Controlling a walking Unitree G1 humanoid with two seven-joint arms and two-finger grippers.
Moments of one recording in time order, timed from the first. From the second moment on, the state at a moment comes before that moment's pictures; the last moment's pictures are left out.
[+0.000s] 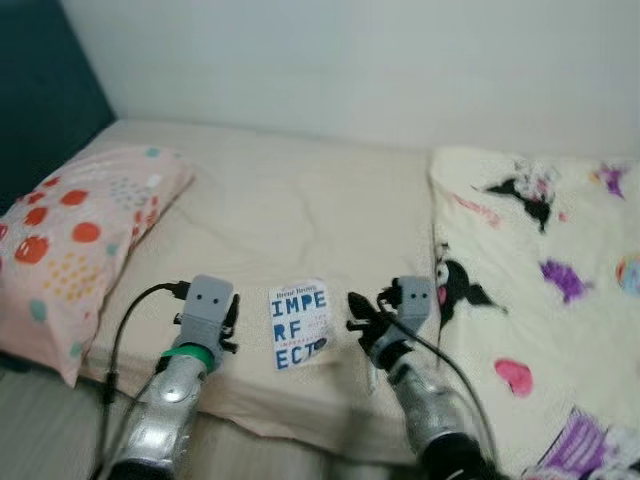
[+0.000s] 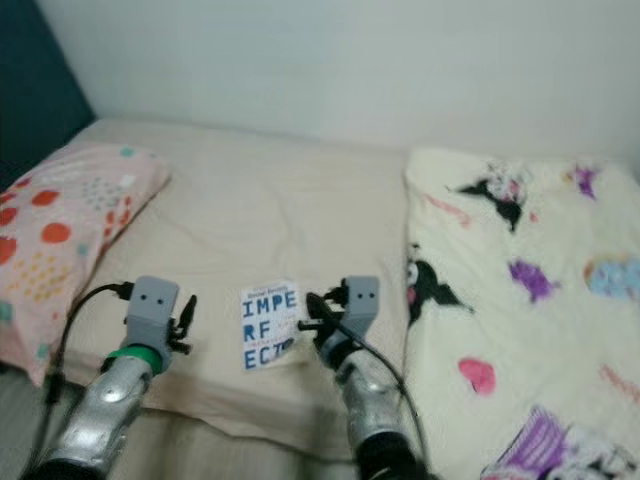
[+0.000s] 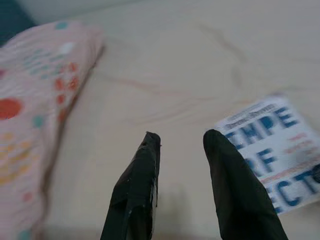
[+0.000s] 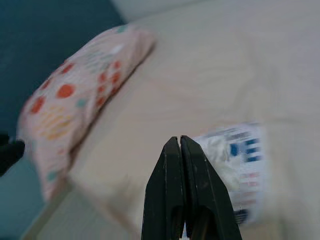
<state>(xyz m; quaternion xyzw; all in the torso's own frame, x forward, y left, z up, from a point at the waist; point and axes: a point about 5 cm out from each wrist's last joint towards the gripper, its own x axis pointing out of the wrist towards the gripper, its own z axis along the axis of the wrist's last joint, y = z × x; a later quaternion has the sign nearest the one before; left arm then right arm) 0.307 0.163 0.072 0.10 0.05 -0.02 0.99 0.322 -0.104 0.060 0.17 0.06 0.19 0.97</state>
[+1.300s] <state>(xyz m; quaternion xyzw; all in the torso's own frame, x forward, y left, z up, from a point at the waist) 0.301 0.157 0.060 0.09 0.08 -0.02 0.99 0.317 -0.116 0.053 0.18 0.06 0.17 0.97</state>
